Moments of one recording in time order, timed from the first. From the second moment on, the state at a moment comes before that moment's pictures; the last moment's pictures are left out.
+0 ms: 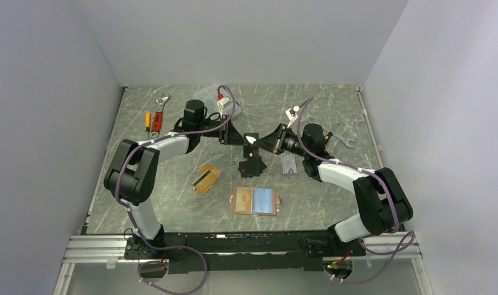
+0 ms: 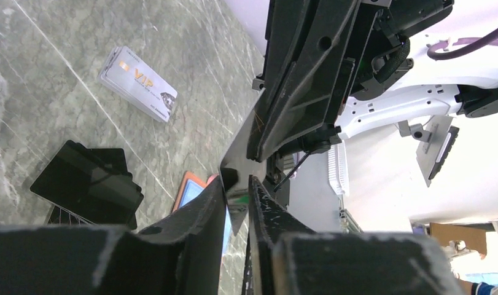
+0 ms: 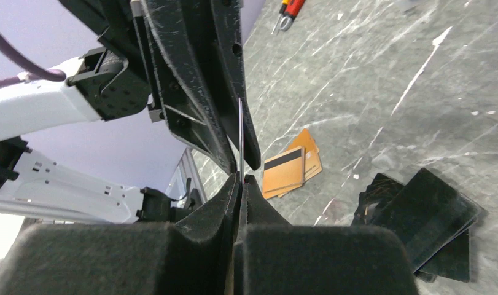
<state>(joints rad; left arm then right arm) -0.38 1.78 1.05 0.45 1.16 -0.68 0.40 1.46 0.64 0.72 -0.67 0.87</state>
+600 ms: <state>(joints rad) -0.38 1.81 1.07 0.44 1.25 -0.71 0.41 1.46 0.63 0.70 -0.73 0.86</state>
